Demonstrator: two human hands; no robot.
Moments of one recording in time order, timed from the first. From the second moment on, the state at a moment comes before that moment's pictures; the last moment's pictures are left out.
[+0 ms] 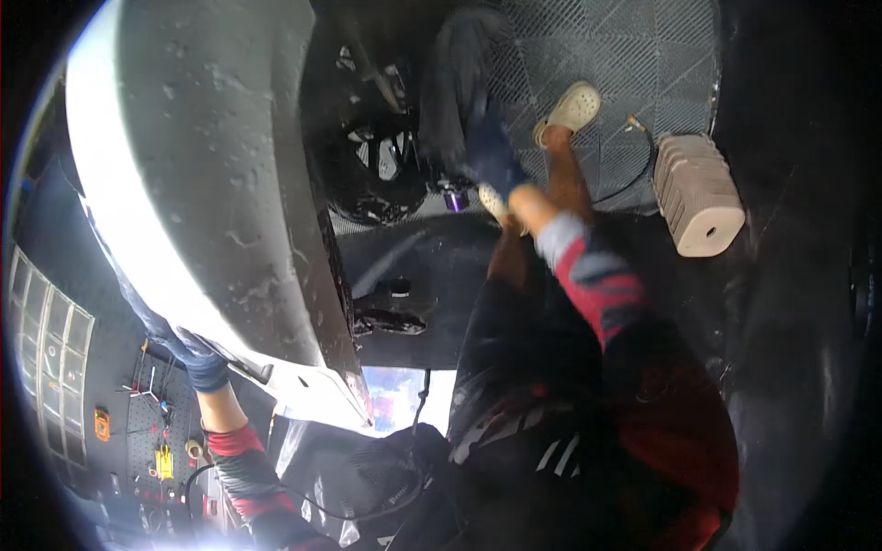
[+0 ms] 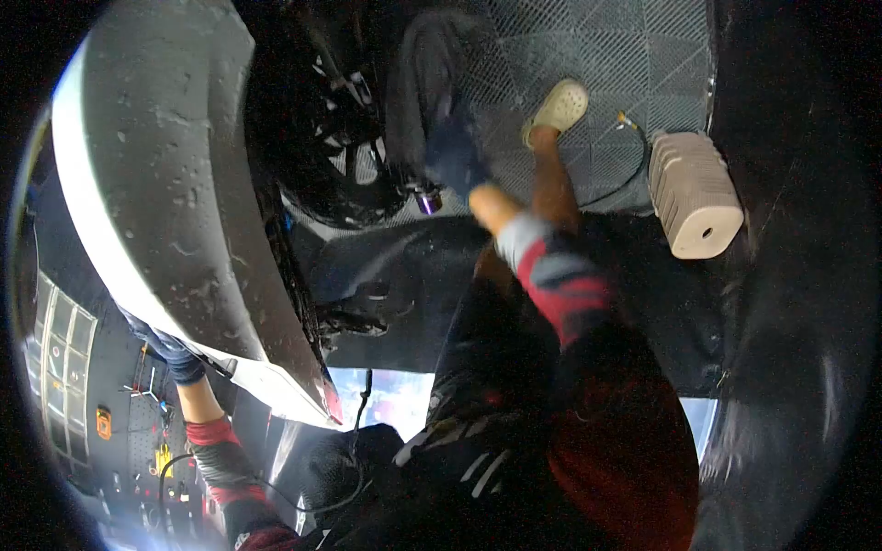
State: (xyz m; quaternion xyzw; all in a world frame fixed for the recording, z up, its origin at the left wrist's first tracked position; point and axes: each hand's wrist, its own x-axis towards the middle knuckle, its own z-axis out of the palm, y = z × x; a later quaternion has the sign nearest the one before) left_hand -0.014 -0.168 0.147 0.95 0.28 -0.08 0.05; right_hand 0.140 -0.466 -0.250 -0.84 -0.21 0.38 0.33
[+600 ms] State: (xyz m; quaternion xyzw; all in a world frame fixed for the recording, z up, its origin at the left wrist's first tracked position) left_hand -0.011 -0.174 0.150 0.93 0.34 -0.09 0.08; right_hand 0.262 -0.309 -0.349 -0.81 -0.51 0.26 0.13
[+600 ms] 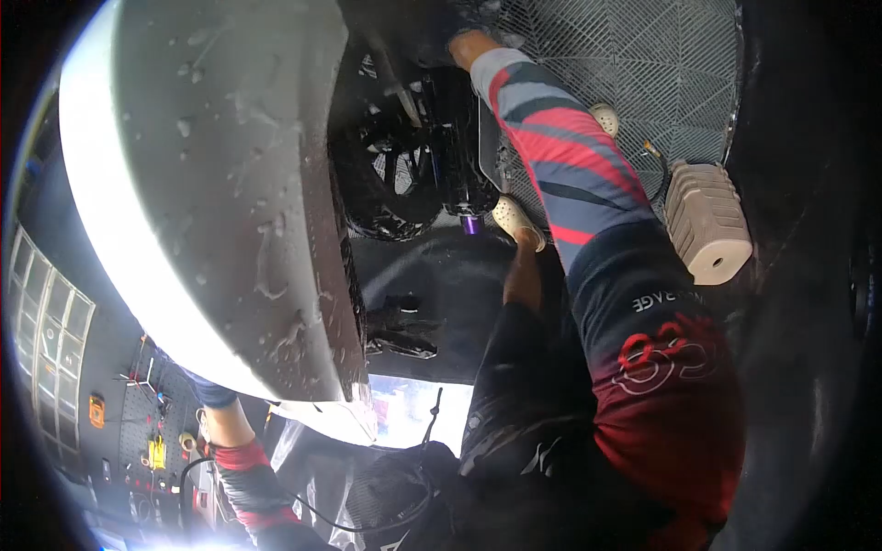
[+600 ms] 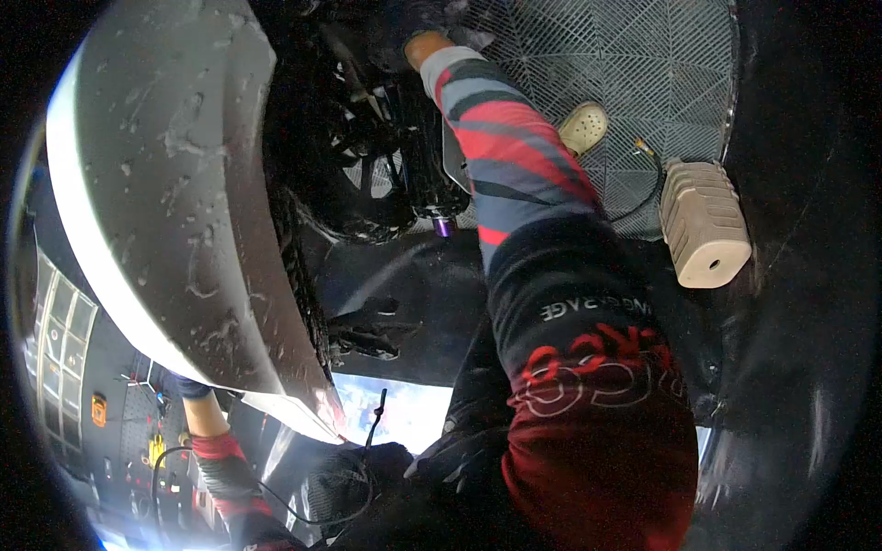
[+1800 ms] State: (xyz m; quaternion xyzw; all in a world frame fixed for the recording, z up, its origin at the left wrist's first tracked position) left_hand -0.013 -0.183 0.156 0.92 0.35 -0.12 0.10; right_hand 0.273 -0.291 -0.371 -0.79 -0.53 0.25 0.18
